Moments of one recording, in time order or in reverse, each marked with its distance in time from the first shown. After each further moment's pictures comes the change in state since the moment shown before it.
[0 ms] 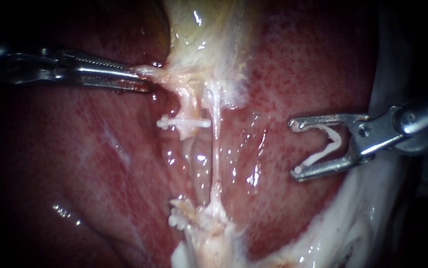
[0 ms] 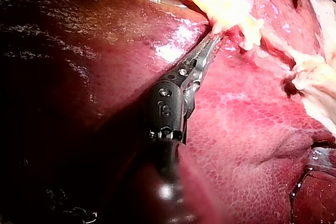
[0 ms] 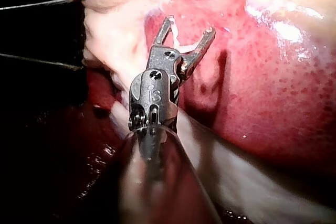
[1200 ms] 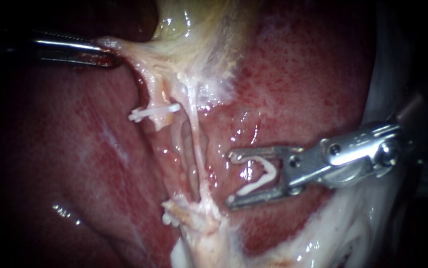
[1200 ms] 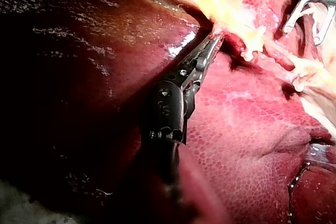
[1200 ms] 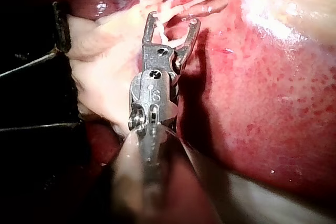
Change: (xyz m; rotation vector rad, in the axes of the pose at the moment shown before) right arm 0.001 -0.003 0.013 0.056 0.032 0.187; left arm 0.005 0.001 -0.008 0.029 0.030 -0.002
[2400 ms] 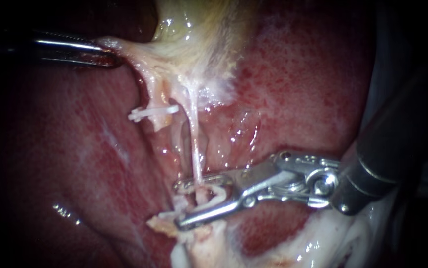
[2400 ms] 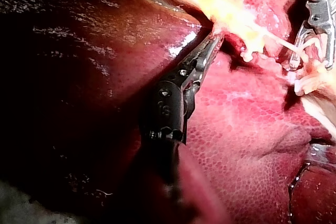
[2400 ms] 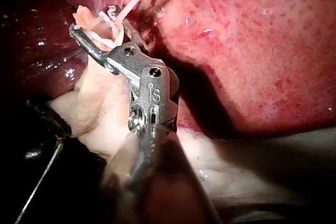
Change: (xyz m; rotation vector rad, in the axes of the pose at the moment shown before) right arm 0.001 0.001 0.006 0.349 0.274 0.336; left arm 0.000 0.000 0.000 0.000 0.000 0.000
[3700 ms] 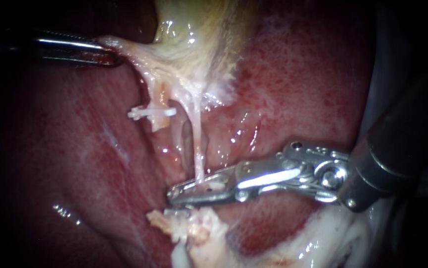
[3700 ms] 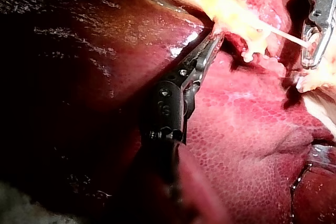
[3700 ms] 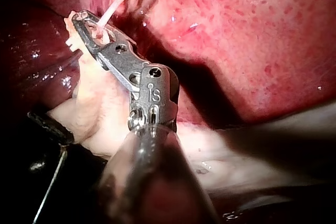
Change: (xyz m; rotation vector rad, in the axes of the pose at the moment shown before) right arm 0.000 0.000 -0.002 0.058 -0.038 0.111; left arm 0.000 -0.001 0.000 0.001 0.000 0.000
